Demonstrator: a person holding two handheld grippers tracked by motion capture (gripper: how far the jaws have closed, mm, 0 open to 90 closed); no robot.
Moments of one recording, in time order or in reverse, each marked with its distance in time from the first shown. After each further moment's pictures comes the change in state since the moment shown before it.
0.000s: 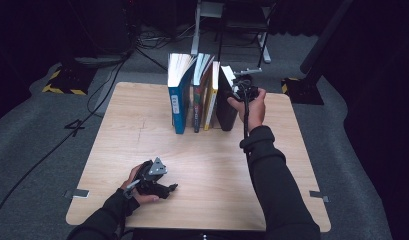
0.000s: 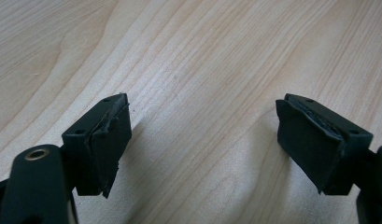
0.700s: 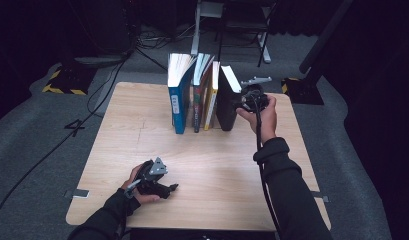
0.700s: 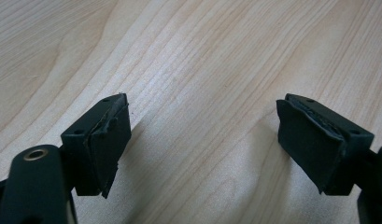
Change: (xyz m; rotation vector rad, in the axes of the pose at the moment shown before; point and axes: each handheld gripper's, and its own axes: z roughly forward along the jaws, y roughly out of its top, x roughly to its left) left arm 0.000 0.001 0.001 0.000 -0.001 0.002; right arm -0.009 -0.027 -0.032 0.007 0.020 -0.089
